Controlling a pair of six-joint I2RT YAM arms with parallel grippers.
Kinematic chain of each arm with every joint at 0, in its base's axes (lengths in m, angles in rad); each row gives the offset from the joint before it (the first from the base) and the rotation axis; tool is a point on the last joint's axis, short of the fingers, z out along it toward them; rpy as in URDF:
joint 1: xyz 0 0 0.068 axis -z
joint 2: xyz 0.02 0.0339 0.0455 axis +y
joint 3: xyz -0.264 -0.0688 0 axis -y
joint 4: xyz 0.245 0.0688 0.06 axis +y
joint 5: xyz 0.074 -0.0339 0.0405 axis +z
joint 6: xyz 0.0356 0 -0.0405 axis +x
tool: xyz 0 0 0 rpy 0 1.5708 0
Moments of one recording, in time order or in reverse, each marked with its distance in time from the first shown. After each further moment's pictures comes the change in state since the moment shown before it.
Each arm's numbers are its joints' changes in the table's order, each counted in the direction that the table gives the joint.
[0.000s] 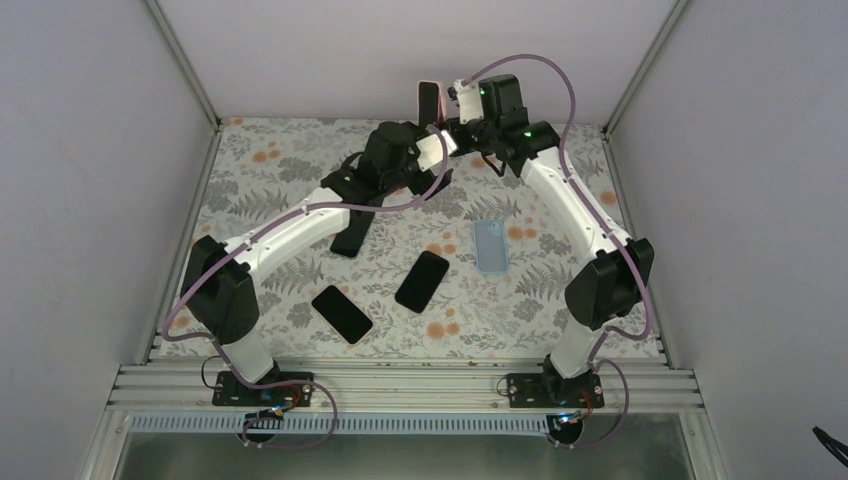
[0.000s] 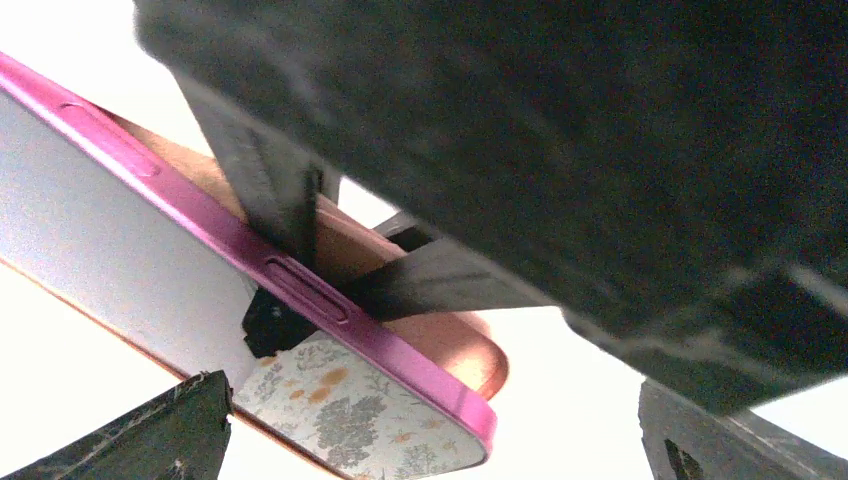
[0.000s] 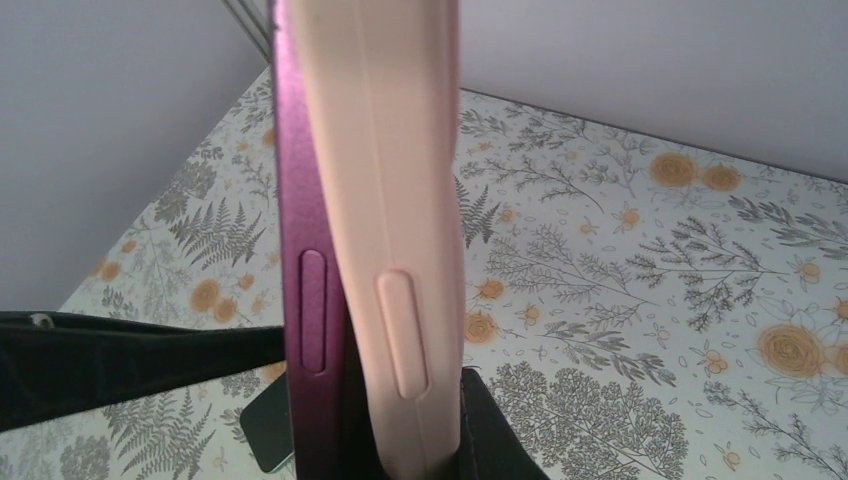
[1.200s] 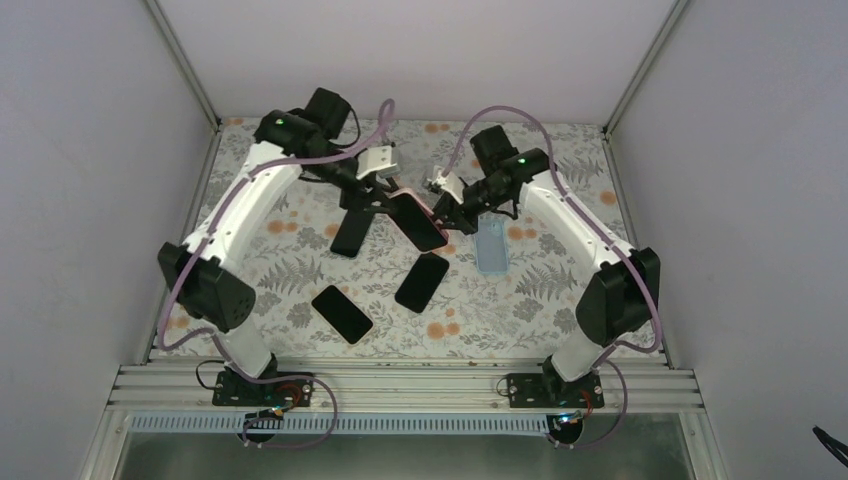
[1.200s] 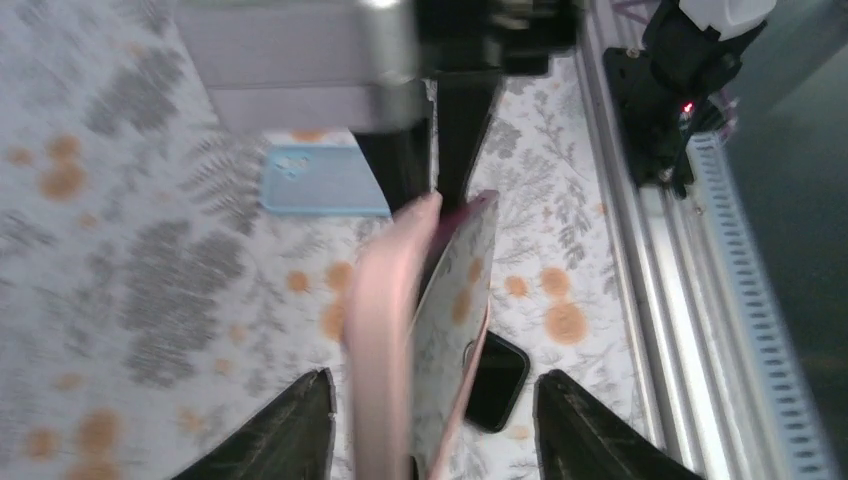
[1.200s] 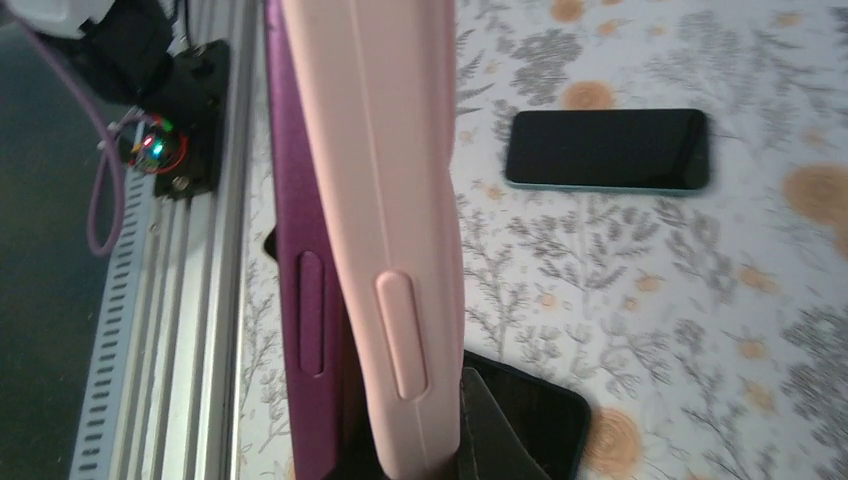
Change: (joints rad) left arm -0.278 0.063 0.406 1.172 -0.850 0.463; right arm -0.050 -0.099 -0.282 0.389 0.491 -0.883
